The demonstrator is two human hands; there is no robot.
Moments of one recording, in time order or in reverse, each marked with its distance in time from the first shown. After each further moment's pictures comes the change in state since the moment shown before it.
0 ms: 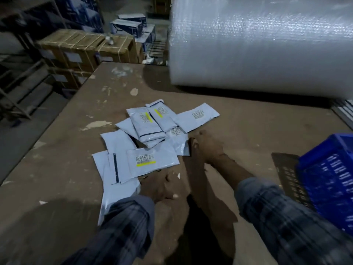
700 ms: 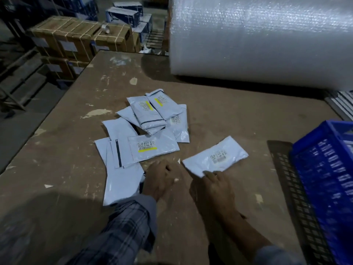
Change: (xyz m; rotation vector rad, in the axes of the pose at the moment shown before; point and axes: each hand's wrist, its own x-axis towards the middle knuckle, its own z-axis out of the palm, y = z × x) left_hand -0.055 0.041 0.016 -0.103 0.260 -0.087; right_hand -0.212 -0.023 0.066 -0.152 0.325 -0.050
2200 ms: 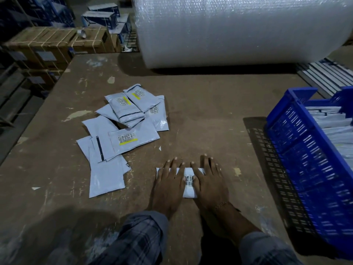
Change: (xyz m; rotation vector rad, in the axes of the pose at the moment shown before) left_hand -0.071 0.017 0.109 0.752 0.045 0.439; right_hand -0.066 0.032 0.025 0.111 -0.165 0.223
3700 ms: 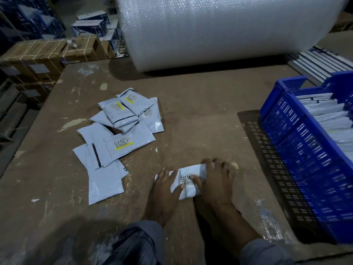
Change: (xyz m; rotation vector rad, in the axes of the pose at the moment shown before) left_hand -0.021 -0.008 -0.003 -0.482 0.031 -0.124; right_hand -0.009 -0.008 -0.028 -0.034 0.006 0.374
